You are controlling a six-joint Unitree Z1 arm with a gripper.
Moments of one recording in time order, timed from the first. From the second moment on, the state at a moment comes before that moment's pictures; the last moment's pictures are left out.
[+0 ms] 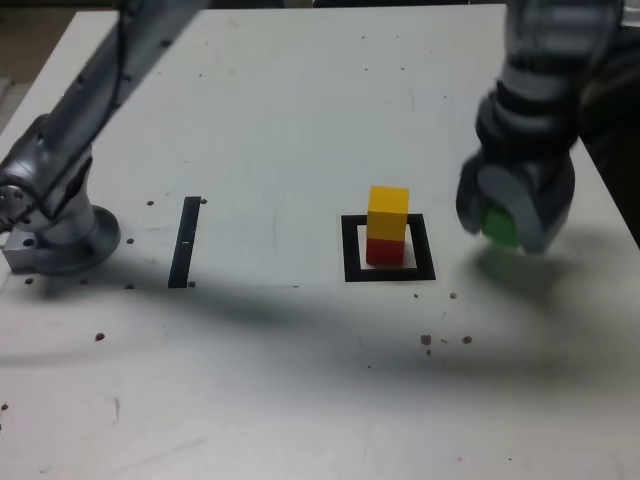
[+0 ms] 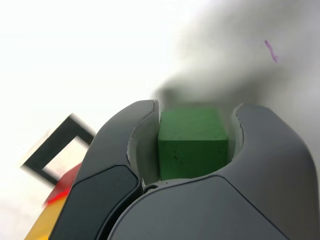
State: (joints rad) arm -0.13 2.29 -2.05 1.28 0.14 0.53
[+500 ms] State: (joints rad) arm -0.13 2.05 -1.86 1.33 0.18 0.22
